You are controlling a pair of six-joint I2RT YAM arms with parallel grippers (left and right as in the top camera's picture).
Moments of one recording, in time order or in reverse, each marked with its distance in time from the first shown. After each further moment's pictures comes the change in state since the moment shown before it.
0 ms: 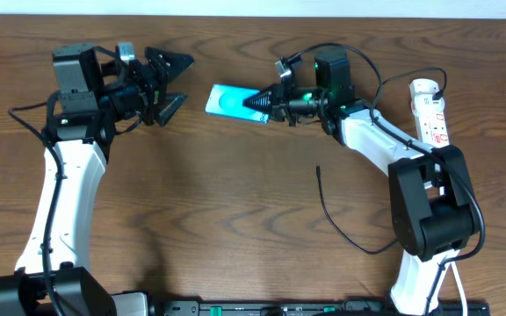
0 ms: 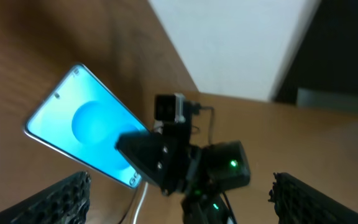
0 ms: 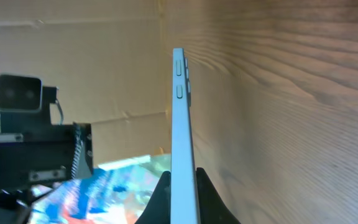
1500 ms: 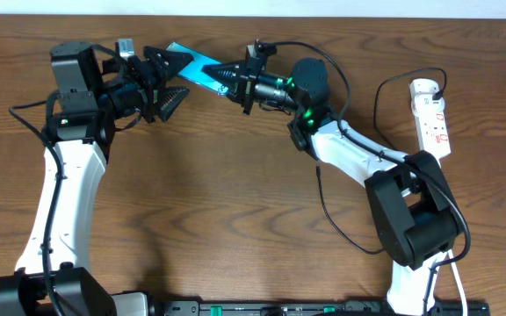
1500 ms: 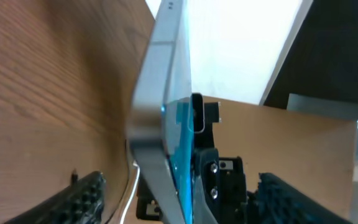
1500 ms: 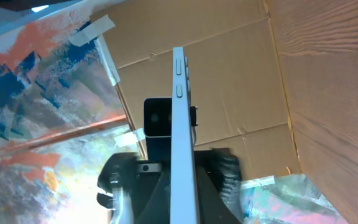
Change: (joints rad) left arm 0.000 0.000 0.000 0.026 0.001 -0.082; right arm 0.172 0.002 -0.002 0.652 0.258 0.851
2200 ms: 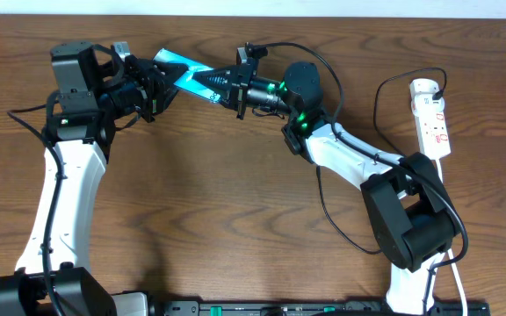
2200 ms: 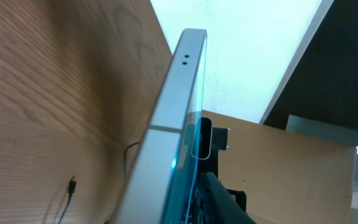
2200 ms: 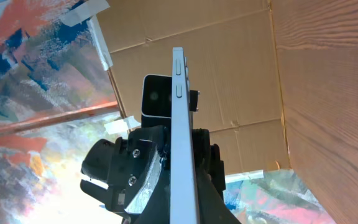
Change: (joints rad) left arm 0.000 0.000 0.000 -0.003 -0.068 -0.057; right arm 0.035 0.000 0.000 0.005 -0.013 -0.065
